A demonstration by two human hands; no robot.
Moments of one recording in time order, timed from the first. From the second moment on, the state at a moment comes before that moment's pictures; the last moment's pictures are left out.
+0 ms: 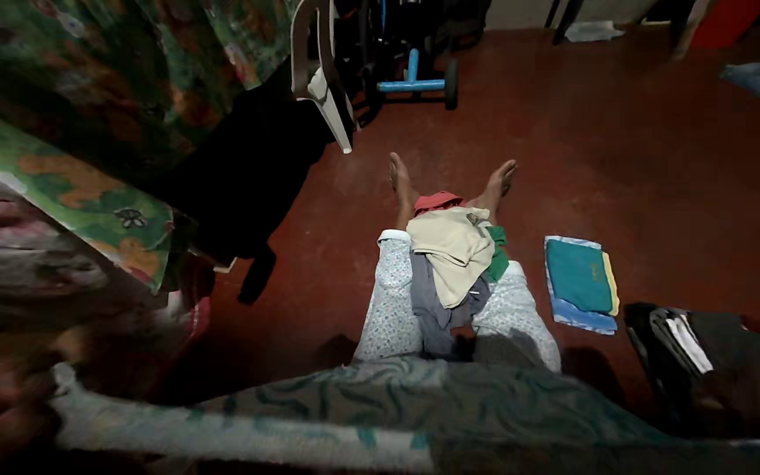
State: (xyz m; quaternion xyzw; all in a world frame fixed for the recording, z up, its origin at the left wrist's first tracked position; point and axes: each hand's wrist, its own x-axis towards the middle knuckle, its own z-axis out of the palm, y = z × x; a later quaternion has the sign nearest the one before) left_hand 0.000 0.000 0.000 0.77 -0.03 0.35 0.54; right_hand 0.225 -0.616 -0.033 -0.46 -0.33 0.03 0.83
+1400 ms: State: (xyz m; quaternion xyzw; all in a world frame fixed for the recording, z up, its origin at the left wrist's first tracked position) left_hand 0.140 -0.296 -0.067 0.81 -0.10 0.18 0.54; right_hand 0.168 -0.465 -0.063 -0.74 -0.18 0.03 0.65
